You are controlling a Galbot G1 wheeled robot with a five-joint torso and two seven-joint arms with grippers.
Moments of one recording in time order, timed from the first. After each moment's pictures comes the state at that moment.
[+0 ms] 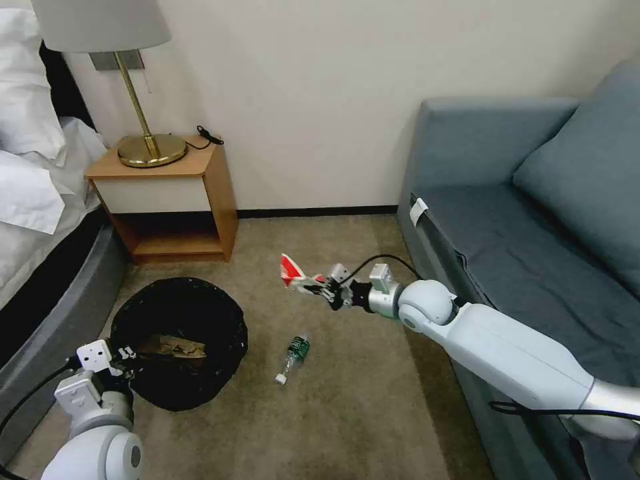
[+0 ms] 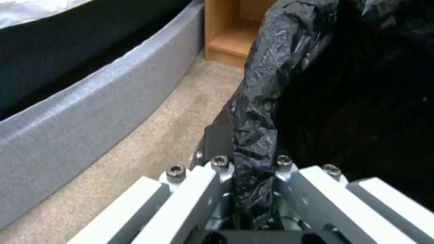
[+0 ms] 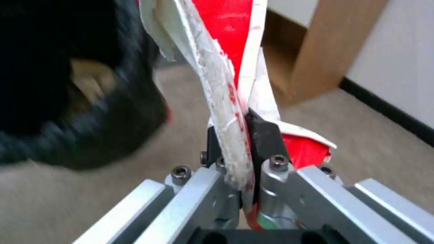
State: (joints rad) left arm 1.55 -1.58 -0.86 -2.22 -0.23 0.52 -0.24; right arm -0.37 0.90 -0.55 1.66 0.76 -0.21 -0.26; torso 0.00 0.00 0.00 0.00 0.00
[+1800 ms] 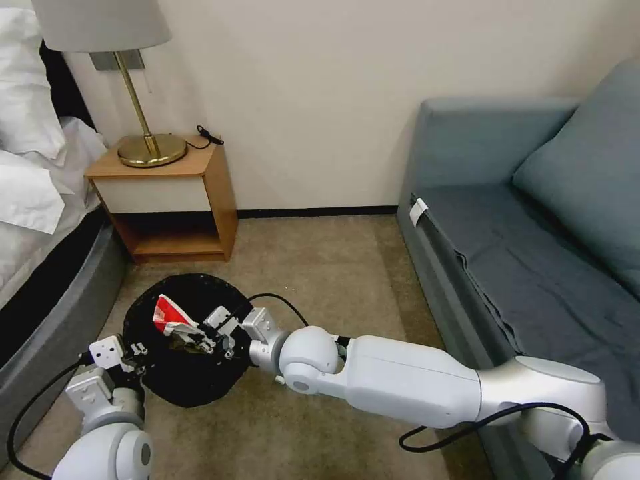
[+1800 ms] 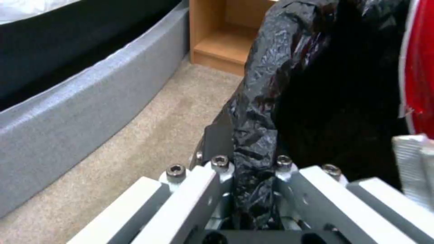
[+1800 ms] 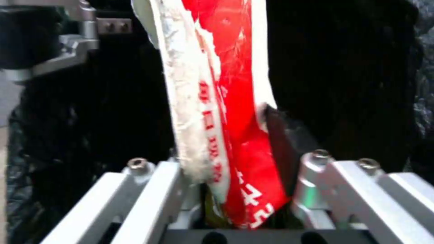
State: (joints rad) left arm 1.54 -1.61 -0.83 -2.24 -0.22 0.52 -0.22; right arm -0.27 1.27 -0.91 1.67 0.94 -0.33 0.22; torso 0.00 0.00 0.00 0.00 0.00
